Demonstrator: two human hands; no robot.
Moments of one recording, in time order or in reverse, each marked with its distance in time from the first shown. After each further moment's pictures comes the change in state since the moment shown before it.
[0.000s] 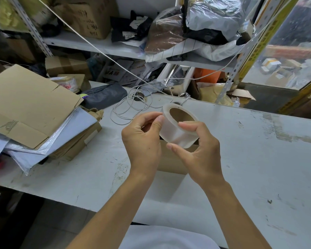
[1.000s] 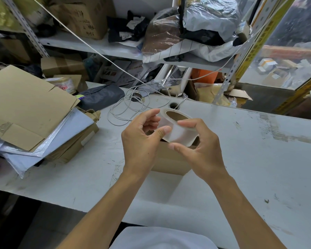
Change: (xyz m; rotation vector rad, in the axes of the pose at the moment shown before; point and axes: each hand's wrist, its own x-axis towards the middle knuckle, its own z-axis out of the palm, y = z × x) left_hand 0.006 -0.005 -0.008 0.079 -0.213 0.048; right_hand 0.012 0.006 -0.012 0.047 -0.112 0.092
